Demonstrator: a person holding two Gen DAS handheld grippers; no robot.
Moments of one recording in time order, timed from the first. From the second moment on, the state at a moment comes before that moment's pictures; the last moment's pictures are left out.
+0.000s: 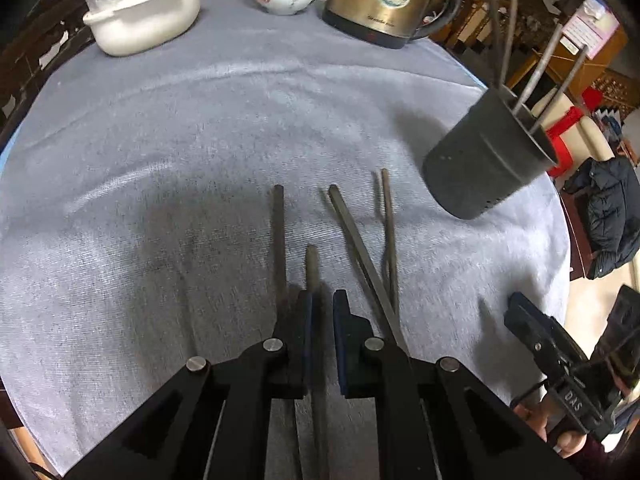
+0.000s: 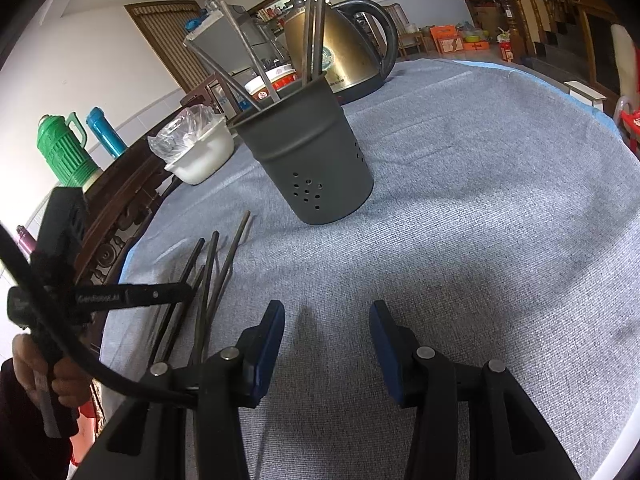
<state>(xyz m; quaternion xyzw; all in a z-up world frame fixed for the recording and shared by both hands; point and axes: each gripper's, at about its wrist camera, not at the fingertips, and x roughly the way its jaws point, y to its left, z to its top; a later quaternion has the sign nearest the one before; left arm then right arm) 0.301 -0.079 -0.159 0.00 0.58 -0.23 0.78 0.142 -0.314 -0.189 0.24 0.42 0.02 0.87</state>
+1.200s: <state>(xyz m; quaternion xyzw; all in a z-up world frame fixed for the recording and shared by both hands) 0.259 0.006 -0.070 -0.08 0.48 -0.20 0.85 0.233 -0.220 -0.141 0.13 0.50 0.12 0.85</state>
